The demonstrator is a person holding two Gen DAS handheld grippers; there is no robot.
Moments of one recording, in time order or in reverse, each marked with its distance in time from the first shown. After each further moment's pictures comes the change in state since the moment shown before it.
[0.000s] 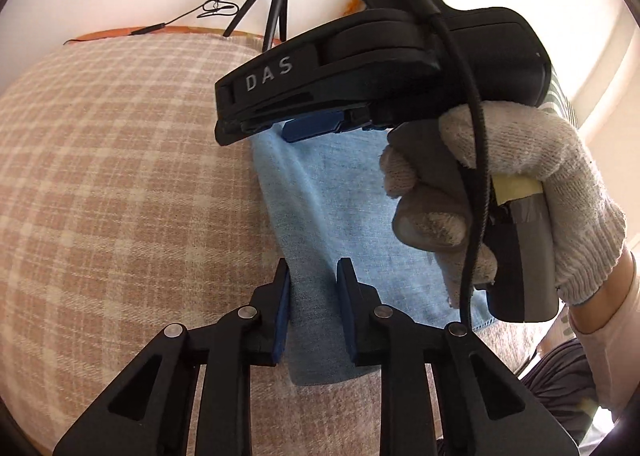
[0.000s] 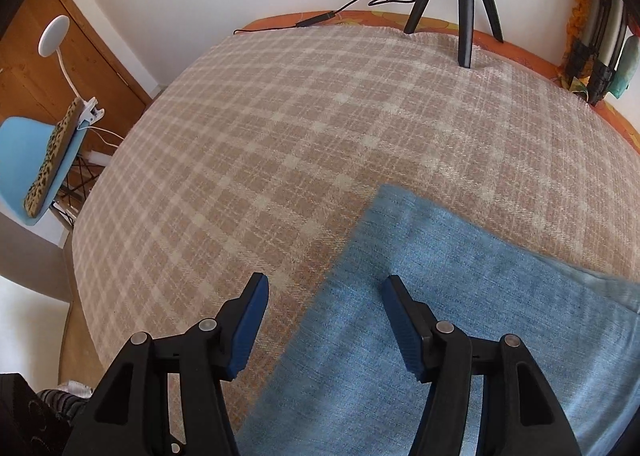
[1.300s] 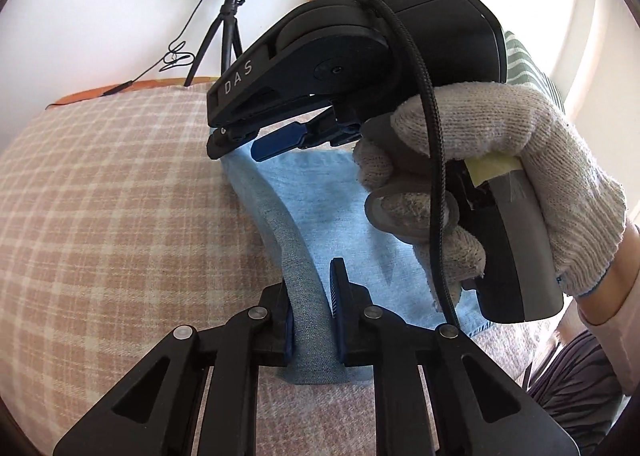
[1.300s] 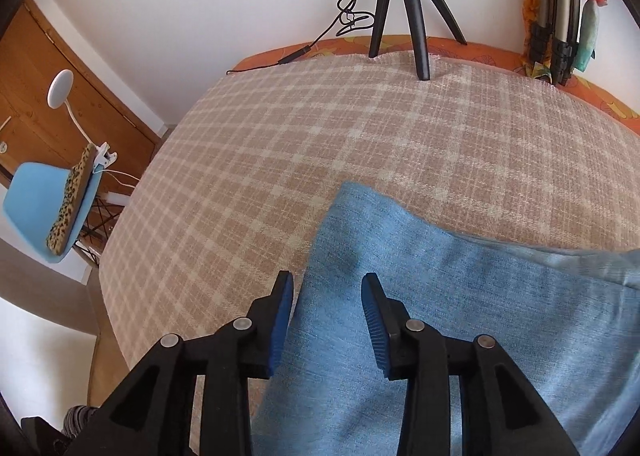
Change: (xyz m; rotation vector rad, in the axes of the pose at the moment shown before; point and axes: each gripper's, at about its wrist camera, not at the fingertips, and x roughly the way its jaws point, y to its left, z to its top) left arm -0.012 -0.051 0.008 0.141 -0.087 0.021; right arm -0.045 -0.033 -0.012 0.099 -0.085 0.070
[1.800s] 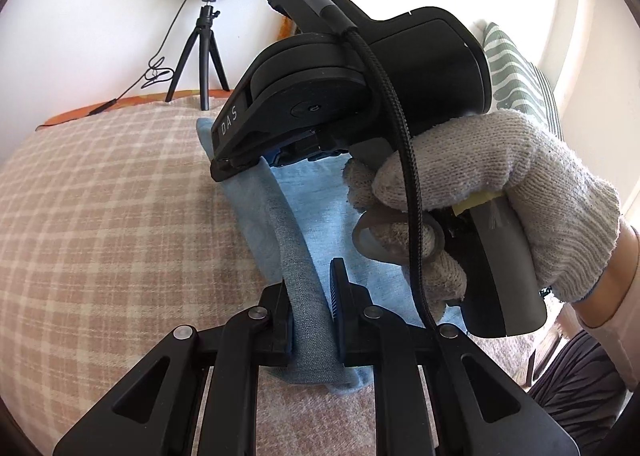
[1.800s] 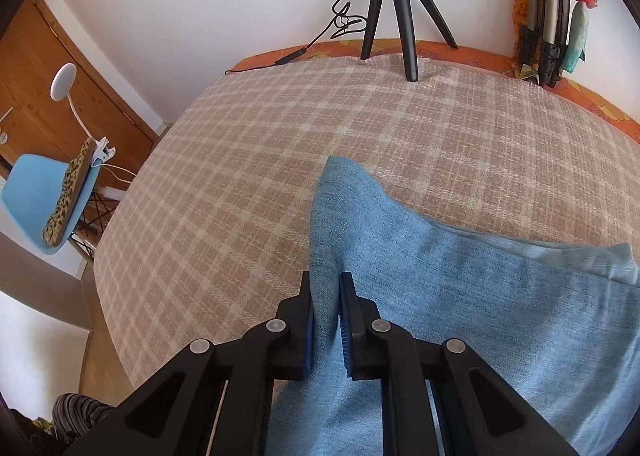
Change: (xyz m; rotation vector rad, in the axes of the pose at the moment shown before) left arm -0.002 -0.015 0.015 0.055 -0.006 -0.012; right arm -0.014 -0.018 -0.013 0.014 -0.050 0.004
